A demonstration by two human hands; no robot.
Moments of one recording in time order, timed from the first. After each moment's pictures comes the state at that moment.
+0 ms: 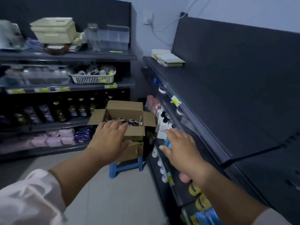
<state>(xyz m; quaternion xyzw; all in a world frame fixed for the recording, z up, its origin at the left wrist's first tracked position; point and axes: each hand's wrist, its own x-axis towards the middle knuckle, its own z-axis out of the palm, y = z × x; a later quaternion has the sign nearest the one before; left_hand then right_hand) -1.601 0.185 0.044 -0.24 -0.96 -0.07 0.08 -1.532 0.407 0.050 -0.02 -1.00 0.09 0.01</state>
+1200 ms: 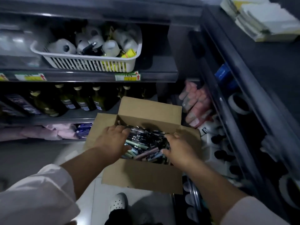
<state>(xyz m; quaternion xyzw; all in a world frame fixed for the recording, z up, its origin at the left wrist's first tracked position) -2.082 0.166 -0.150 -0.18 -0.97 -0.03 -0.17 -2.056 0.389 -0.151 -0.02 -0.96 0.16 -0.25</state>
